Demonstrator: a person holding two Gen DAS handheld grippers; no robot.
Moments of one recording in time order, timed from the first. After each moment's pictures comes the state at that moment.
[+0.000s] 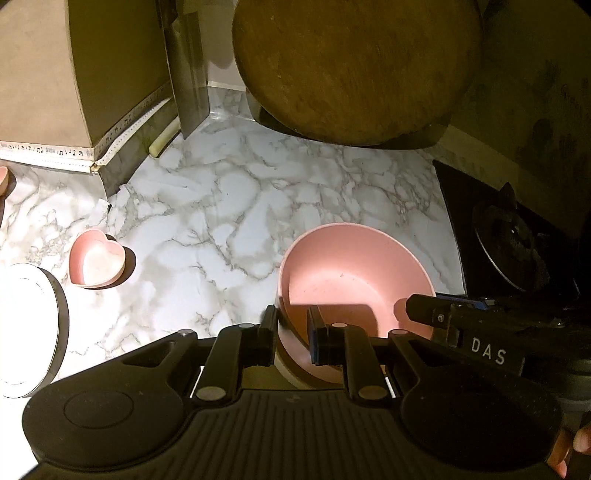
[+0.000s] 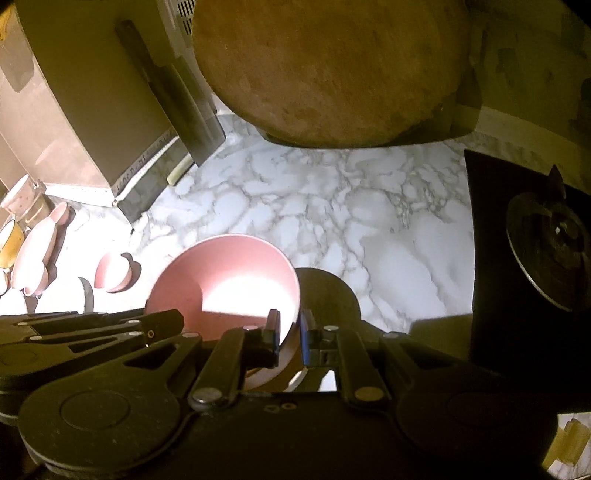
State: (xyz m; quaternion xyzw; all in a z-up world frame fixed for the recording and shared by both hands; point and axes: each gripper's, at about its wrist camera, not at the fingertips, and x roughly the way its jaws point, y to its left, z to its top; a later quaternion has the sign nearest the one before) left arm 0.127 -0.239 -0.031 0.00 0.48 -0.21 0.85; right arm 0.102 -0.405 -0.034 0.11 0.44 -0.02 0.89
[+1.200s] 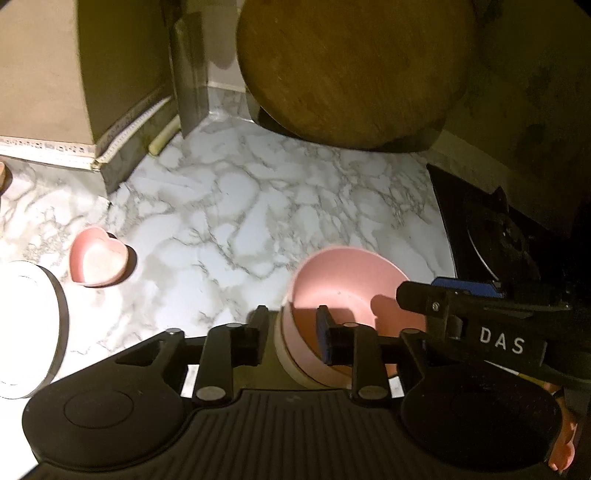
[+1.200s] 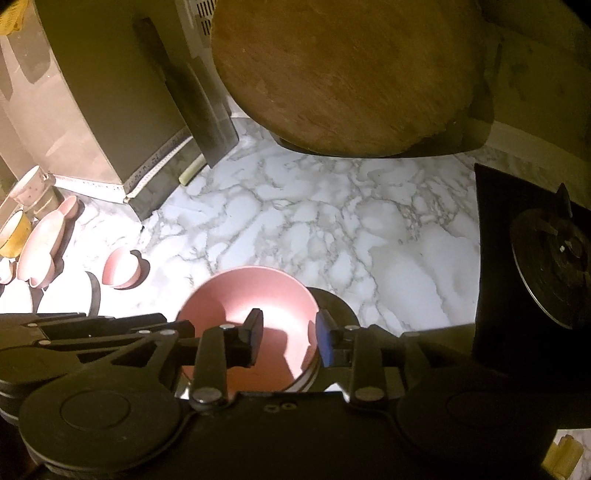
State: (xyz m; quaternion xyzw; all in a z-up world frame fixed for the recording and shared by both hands) left arm 0.131 -0.222 -0.025 -0.01 0.48 -0.22 0.85; right arm 0.103 -0.399 -0.022 0.09 0.43 0.00 0.90
